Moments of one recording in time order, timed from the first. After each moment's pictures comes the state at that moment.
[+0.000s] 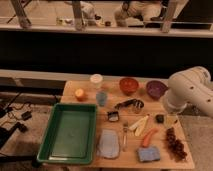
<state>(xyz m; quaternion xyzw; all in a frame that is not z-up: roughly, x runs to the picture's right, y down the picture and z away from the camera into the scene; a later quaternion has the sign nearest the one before) 0.293 0.114 0.680 -0.28 0.02 0.03 0.96</state>
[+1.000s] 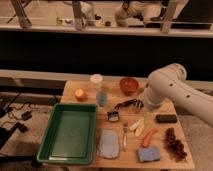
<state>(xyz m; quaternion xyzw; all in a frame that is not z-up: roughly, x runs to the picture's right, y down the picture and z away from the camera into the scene) 0.186 0.097 0.693 -0.27 -0.06 -0.03 0.96</state>
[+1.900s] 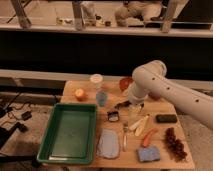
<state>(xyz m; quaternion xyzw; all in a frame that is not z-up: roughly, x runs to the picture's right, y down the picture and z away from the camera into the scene) 0.118 0.080 0.728 -0.27 -0.12 -0.08 0.95</state>
